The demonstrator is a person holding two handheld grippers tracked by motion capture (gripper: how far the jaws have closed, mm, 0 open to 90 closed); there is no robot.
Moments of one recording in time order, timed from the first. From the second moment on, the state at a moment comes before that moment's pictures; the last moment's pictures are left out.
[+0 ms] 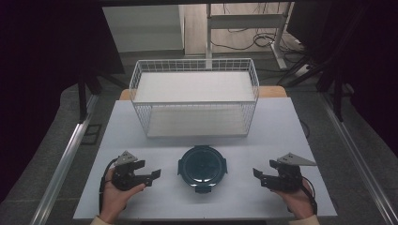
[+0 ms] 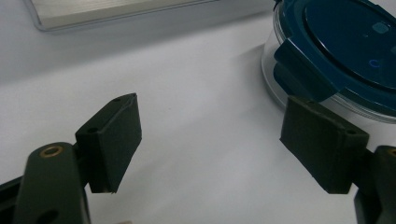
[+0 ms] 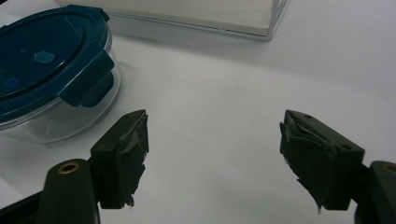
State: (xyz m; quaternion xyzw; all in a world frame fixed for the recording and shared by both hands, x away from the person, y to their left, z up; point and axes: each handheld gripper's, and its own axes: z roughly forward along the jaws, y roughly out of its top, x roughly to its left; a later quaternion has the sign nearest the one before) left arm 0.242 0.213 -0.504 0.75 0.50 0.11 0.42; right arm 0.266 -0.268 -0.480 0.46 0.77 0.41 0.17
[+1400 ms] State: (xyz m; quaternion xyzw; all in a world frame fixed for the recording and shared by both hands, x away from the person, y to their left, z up) left arm 0.243 0.214 -0.505 0.75 0.51 0.09 0.42; right arm 0.301 -0.194 -0.468 0.40 0.85 0.32 0.12
